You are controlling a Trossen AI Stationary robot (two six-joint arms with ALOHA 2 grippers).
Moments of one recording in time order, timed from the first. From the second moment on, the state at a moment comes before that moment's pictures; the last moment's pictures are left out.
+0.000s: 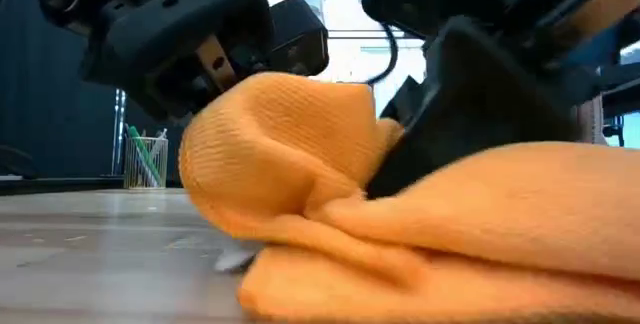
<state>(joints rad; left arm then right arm) -0.39 2.06 0.92 0.48 -0.08 -0.41 0.59 2.05 1.09 0.14 0.06 0.52</state>
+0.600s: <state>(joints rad) -0.41 1.92 0.96 0.39 -0.08 -0.38 0.72 1.60 1.08 -0.84 0.20 1.01</state>
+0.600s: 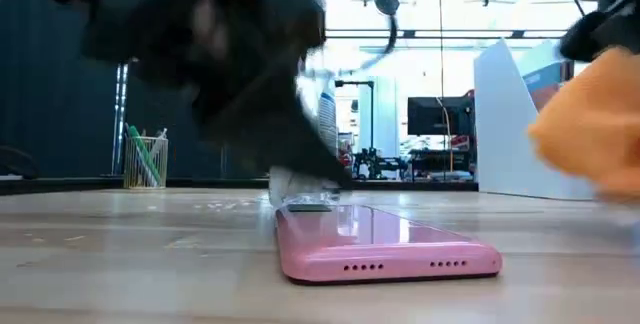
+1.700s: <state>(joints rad) -0.47 1.92 0.96 0.06 -0.16 -0.39 0.55 1.85 0.83 0.27 0.28 1.35</state>
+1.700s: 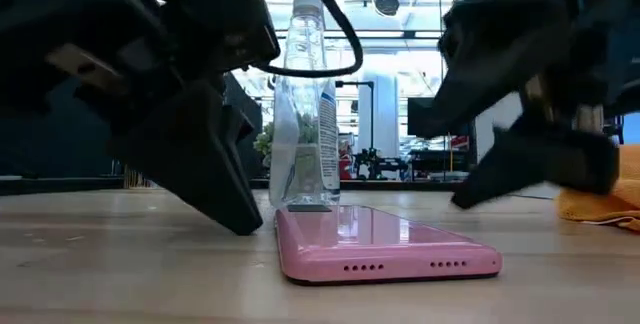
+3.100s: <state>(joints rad) -0.44 1.82 0.96 -0.02 -0.24 -0.35 0.50 1.73 1.09 -0.37 0.22 0.72</state>
